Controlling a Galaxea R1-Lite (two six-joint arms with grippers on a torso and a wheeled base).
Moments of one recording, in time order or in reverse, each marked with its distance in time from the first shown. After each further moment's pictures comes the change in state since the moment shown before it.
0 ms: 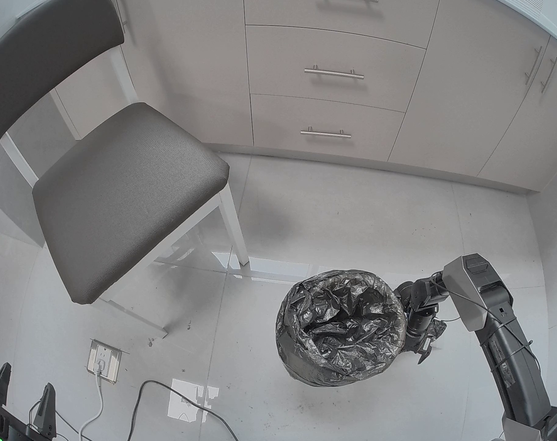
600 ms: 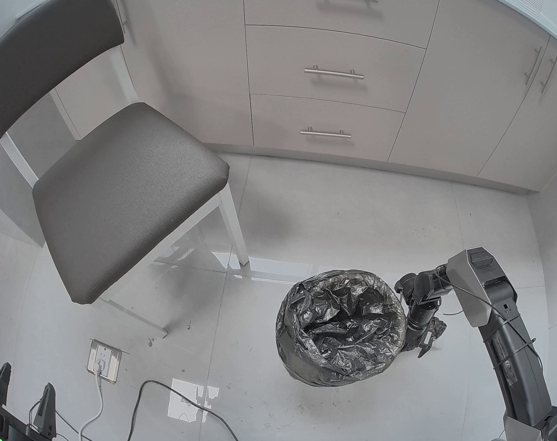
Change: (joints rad) left arm 0.000 0.000 0.000 0.000 0.000 0.000; right arm -0.005 -0.040 0.000 -0.003 0.024 -0.007
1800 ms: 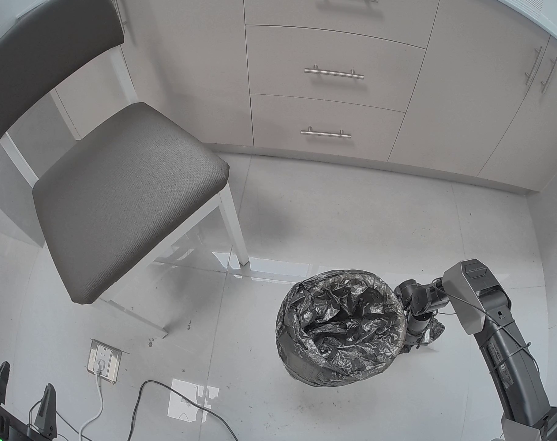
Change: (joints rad) left arm 0.000 0.000 0.000 -0.005 -0.002 0.040; right arm -0.012 0.079 0.000 -0.215 -0.131 -0.276
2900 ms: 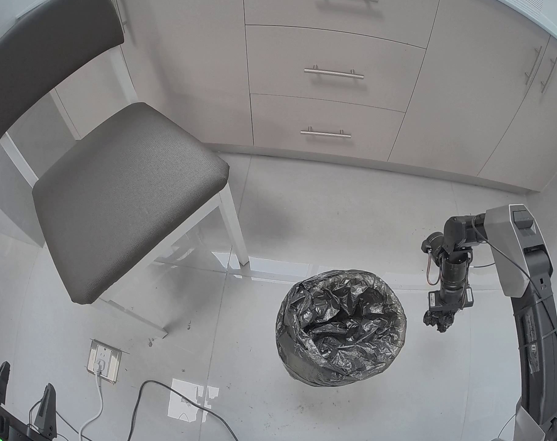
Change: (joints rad) left arm 0.000 0.000 0.000 0.000 0.000 -0.006; right arm -0.048 -0.366 0.000 0.595 -0.118 -0.037
